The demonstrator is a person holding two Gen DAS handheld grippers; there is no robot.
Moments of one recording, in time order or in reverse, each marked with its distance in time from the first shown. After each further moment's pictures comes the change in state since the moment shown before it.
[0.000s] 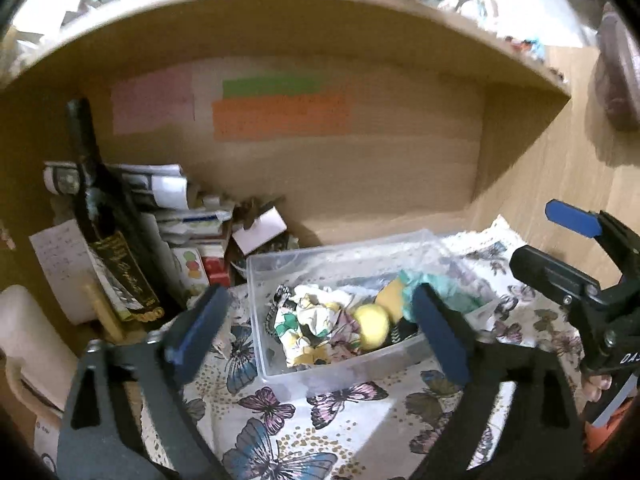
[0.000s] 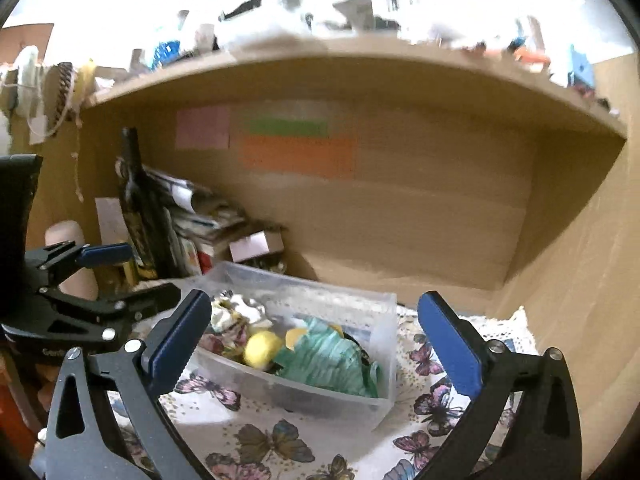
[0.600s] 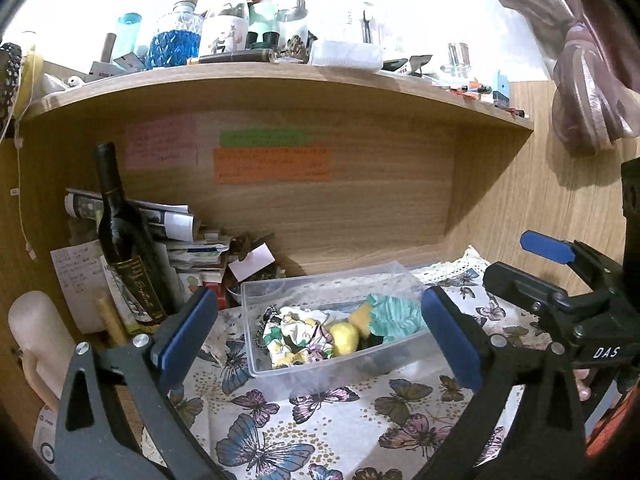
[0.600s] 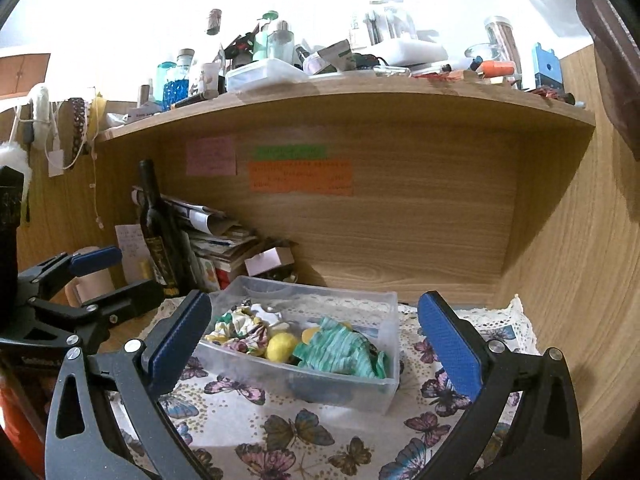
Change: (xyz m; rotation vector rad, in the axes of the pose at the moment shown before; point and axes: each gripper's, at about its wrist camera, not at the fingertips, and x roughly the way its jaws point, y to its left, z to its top) left arm -0.053 -0.013 -0.001 -0.003 -0.124 -0.031; right arm -0.040 0.002 -0.005 0.077 -0.071 0.021
